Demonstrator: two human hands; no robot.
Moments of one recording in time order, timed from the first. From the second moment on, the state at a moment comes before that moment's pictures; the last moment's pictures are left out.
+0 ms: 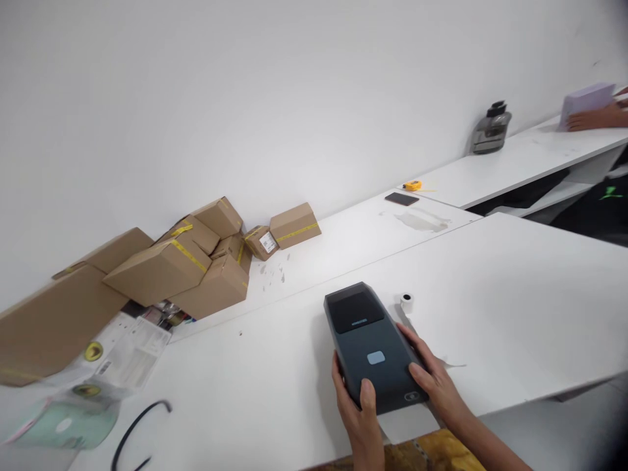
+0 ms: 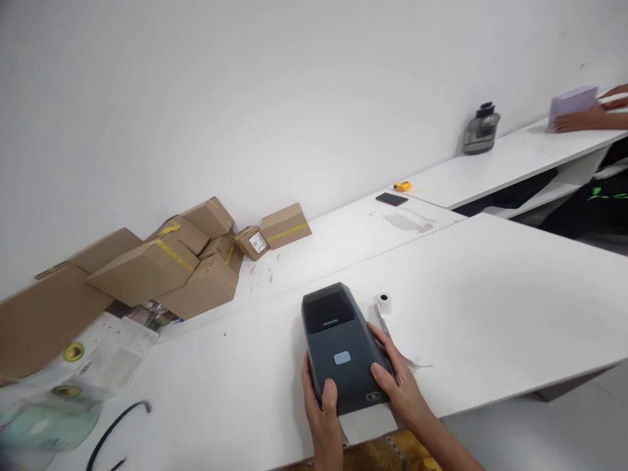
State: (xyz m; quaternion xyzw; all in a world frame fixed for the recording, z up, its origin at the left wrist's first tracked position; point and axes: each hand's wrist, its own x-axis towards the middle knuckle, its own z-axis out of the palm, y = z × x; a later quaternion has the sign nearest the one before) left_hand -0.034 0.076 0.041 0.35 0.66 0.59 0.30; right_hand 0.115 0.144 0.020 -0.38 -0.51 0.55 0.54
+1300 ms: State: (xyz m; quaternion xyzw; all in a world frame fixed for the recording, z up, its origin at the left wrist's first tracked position) left_hand -0.031 0.076 0.042 0.40 0.62 0.62 0.27; right_hand 0.122 0.142 0.013 -0.41 -0.61 0.44 0.51
